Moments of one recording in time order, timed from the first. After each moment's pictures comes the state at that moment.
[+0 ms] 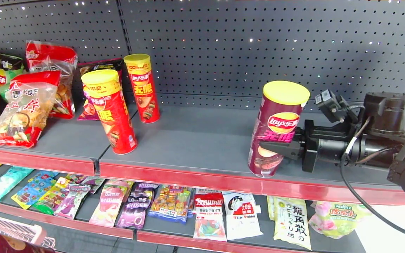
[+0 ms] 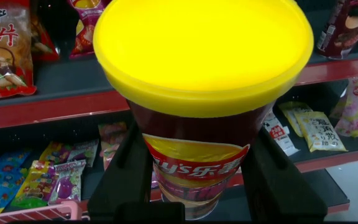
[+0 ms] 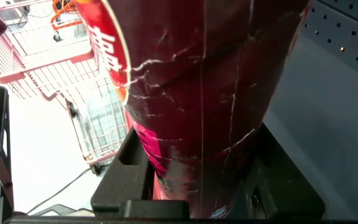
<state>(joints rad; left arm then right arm) -0.12 0.27 -0.42 0.14 -0.17 0.06 0.29 1.68 -0.73 -0.72 0.80 -0.24</state>
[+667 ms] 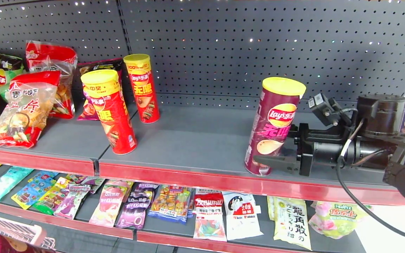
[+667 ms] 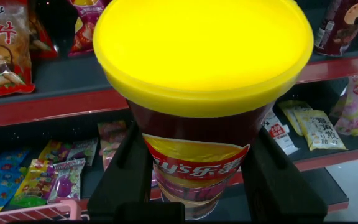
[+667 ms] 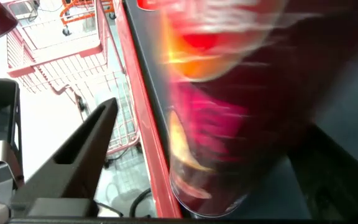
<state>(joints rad) -0.12 0.27 -0.41 0.14 -0.17 0.06 0.31 1.69 -0.73 -0.71 0.80 -0.23</state>
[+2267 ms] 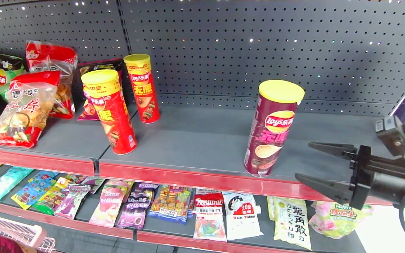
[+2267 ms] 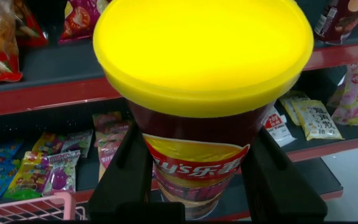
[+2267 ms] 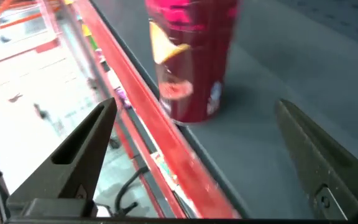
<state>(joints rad) -0.12 0.28 -0.37 0.14 -0.18 0.06 0.20 1.36 -0.37 -0.79 0.62 -0.21</state>
